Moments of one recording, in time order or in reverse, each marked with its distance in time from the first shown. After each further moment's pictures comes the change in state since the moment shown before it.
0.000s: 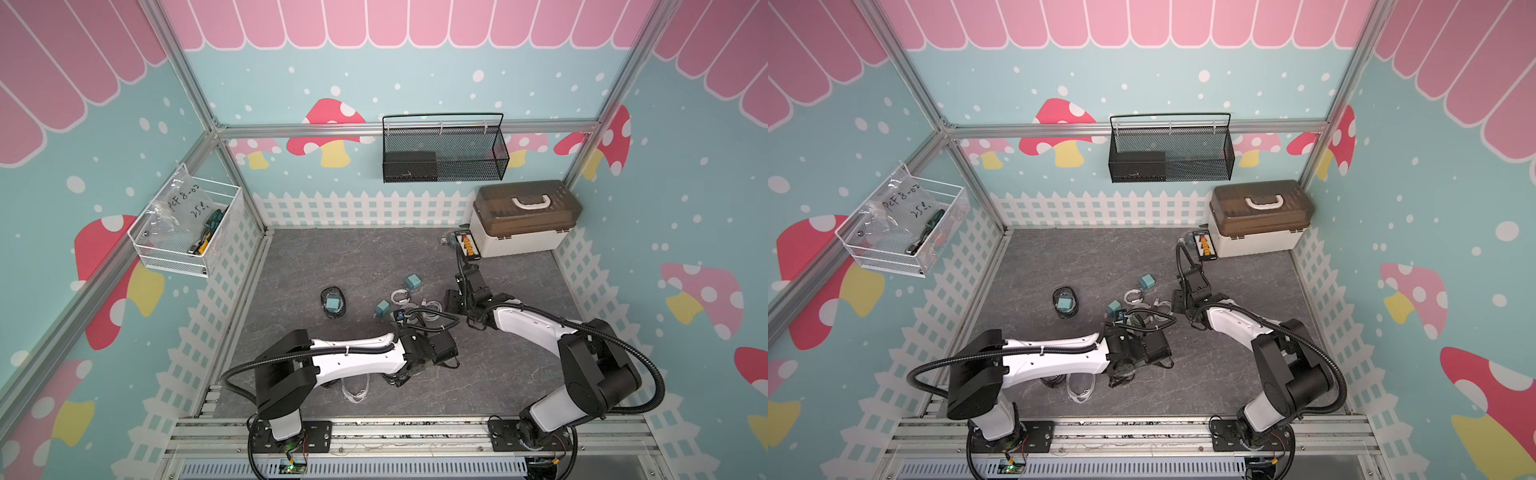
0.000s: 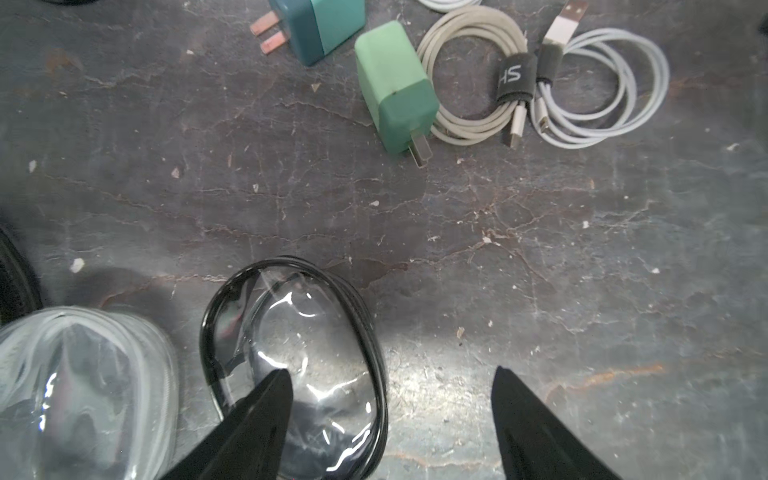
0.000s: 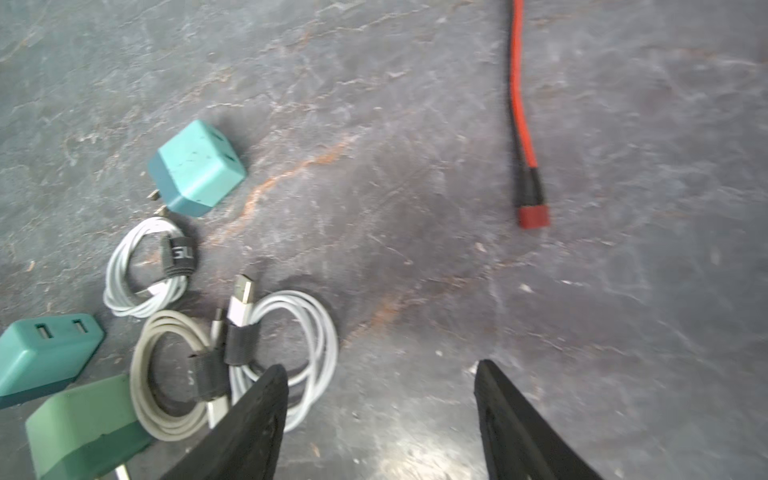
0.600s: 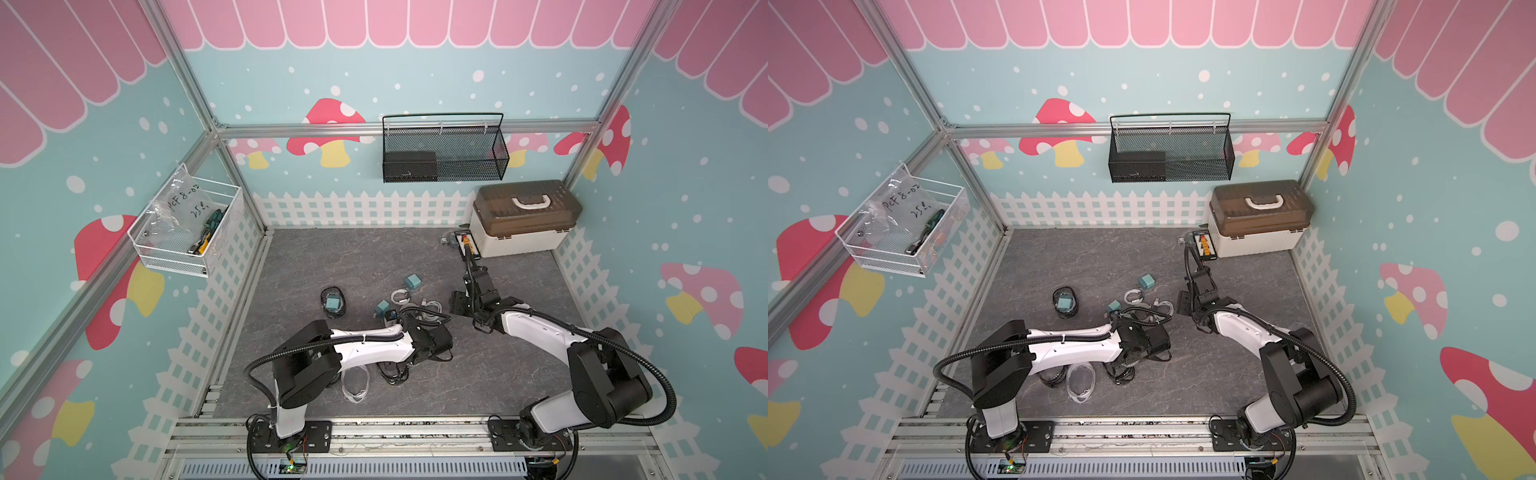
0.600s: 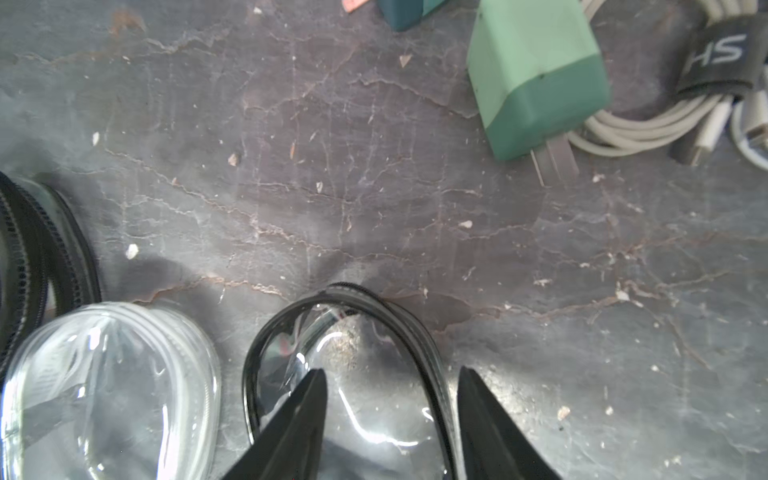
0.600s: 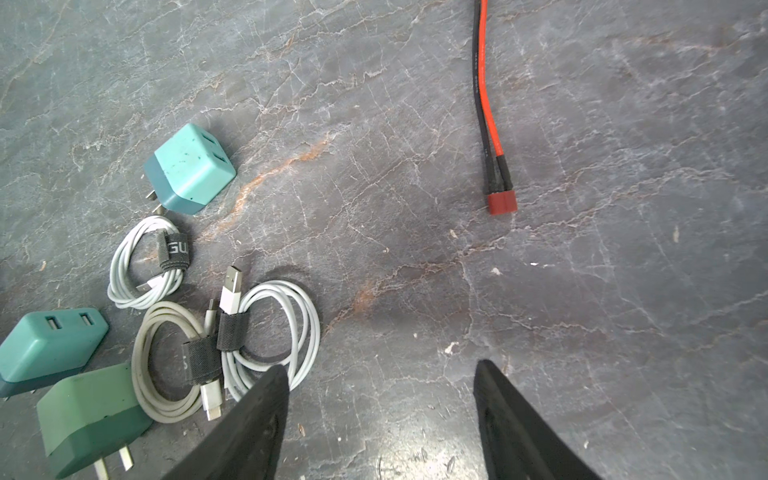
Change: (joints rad) left arm 0.072 0.072 0.004 -0.084 0.045 -0.042; right arm -0.020 -0.037 -0.033 0.008 -0.032 0.000
